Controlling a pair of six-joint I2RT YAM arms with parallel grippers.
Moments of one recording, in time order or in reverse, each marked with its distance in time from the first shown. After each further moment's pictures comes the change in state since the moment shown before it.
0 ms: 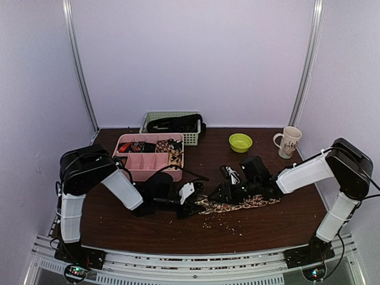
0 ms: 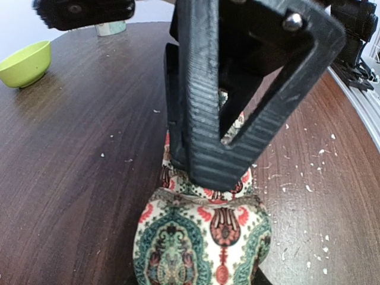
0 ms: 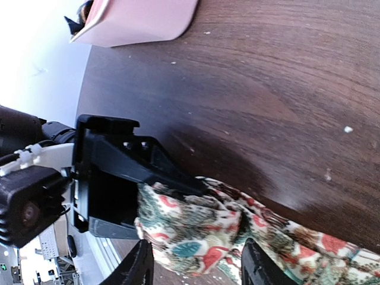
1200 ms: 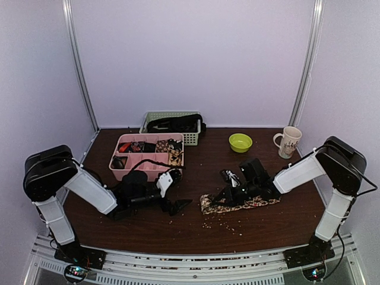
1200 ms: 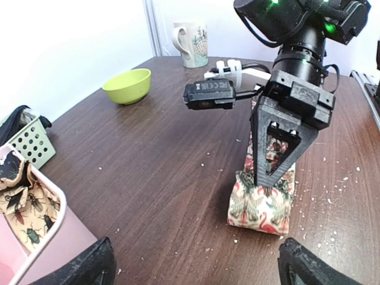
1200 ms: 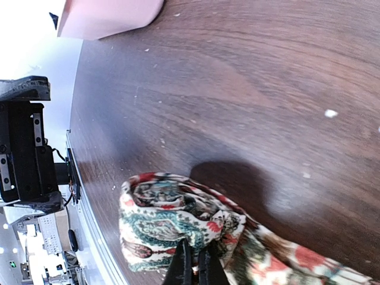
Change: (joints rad) left arm 0.009 -0.347 -0.280 0.098 -0.305 -0.024; right arm -0.042 0.081 0.002 0.014 -0.049 -0.023
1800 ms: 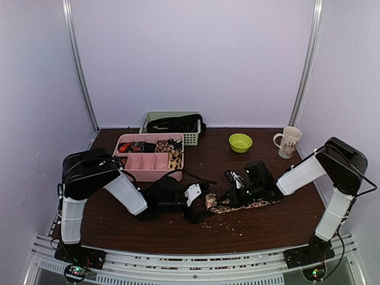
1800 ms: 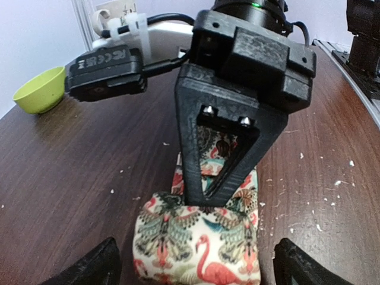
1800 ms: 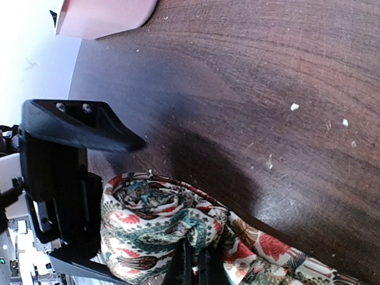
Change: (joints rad) left arm -0.087 0.338 0.294 -0.029 0.121 0.042; right arm -0.043 -0.004 -0.066 0.045 -0.006 -0.068
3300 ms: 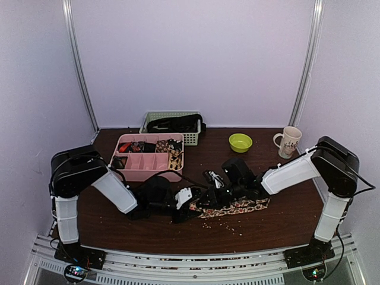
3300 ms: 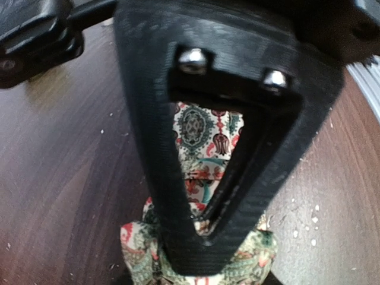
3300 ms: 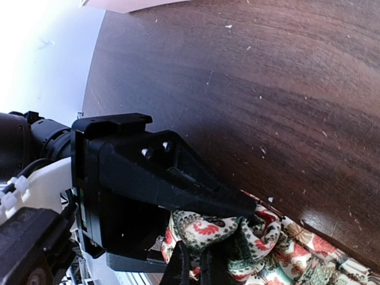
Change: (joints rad) left arm 0.040 -0.088 -0.100 -0.140 0.080 0.046; right arm 0.201 0.052 0.211 -0.092 0.040 0.133
